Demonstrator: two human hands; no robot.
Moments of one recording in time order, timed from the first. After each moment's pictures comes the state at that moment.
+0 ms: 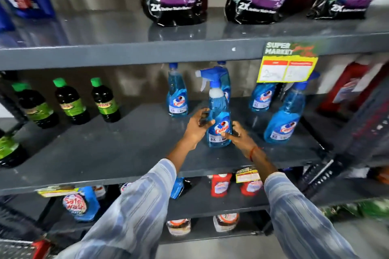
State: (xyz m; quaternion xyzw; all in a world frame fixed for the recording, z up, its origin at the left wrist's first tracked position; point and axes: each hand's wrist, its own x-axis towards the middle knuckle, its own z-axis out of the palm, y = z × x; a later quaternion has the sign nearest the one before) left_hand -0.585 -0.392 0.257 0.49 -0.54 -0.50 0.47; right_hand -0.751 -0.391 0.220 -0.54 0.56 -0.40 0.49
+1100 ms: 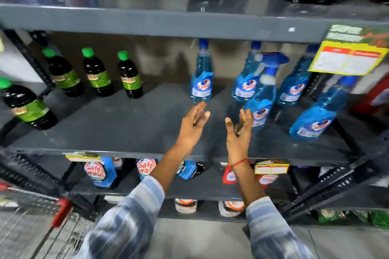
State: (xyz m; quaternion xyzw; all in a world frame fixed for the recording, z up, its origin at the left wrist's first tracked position) left_hand -0.523 -0.333 0.251 0.50 -0.50 -0.44 0.55; right_hand -0.641 -0.337 0.225 -0.41 0.49 -0.65 0.41
